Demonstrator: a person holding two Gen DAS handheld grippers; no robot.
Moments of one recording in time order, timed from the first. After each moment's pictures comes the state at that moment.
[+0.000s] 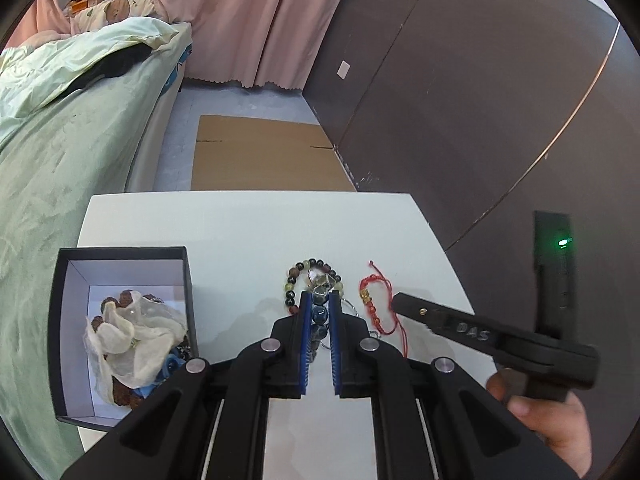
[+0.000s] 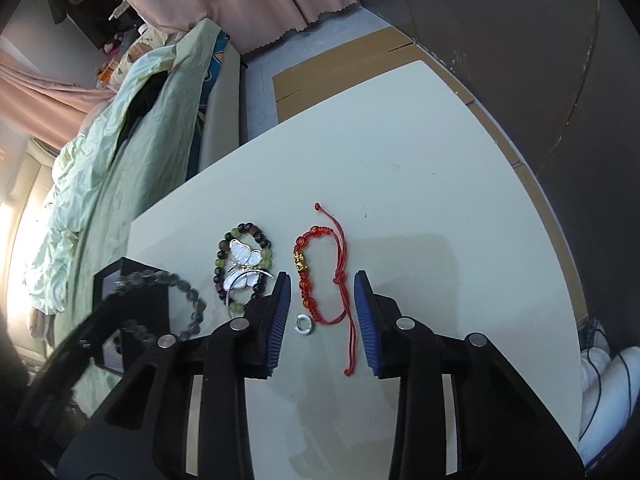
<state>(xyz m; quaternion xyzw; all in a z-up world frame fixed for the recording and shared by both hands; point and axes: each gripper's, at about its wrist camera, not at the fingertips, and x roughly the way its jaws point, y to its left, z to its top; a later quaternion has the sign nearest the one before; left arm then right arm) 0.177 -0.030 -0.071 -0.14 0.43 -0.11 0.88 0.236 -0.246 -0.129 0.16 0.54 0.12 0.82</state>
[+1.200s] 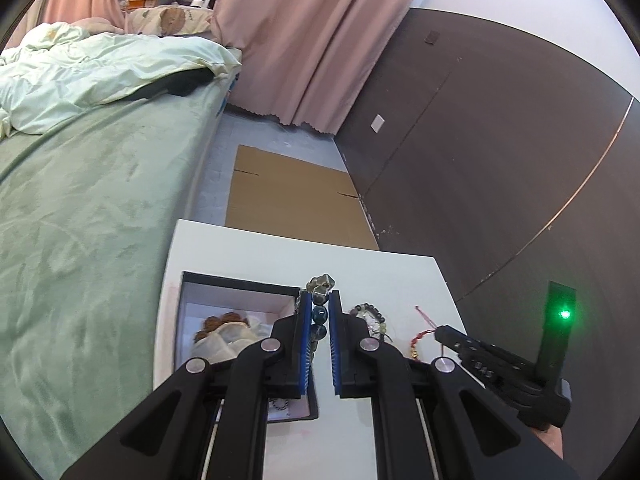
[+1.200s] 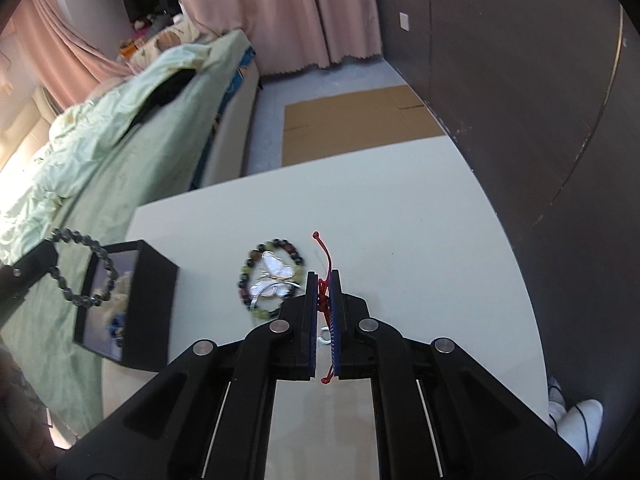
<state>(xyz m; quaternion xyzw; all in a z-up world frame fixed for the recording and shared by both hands) 0.134 0.064 -0.030 -0.21 0.37 -0.06 0.90 0.204 -0.200 -0.090 0.05 0.47 0.13 0.87</state>
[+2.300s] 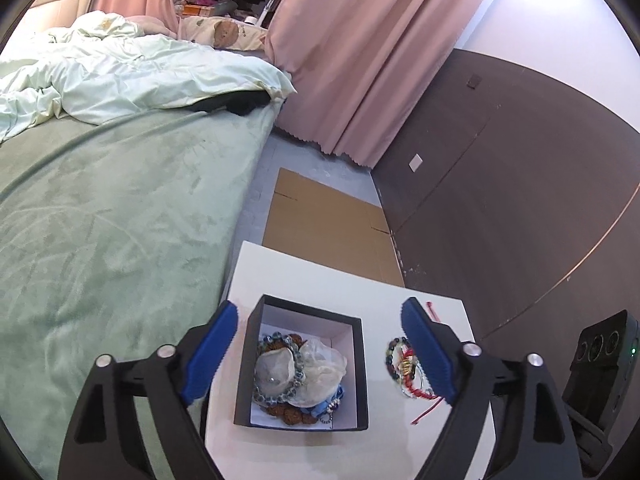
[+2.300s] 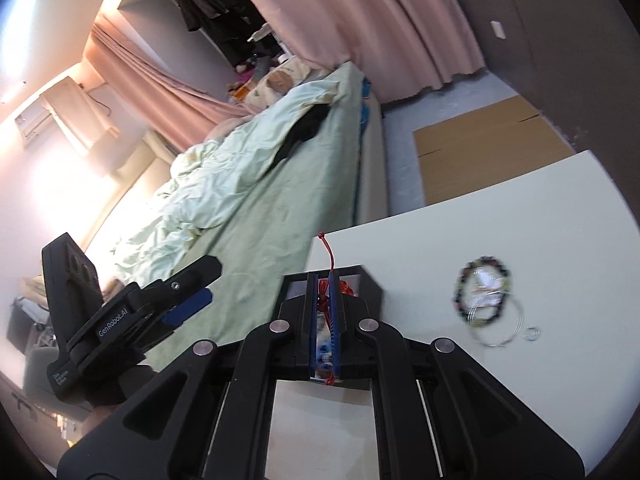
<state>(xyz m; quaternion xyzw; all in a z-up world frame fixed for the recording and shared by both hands) 0.115 0.116 -0.020 -0.25 0.33 0.02 0.91 0.169 -0.133 -0.040 0.20 0.40 0.33 0.83</state>
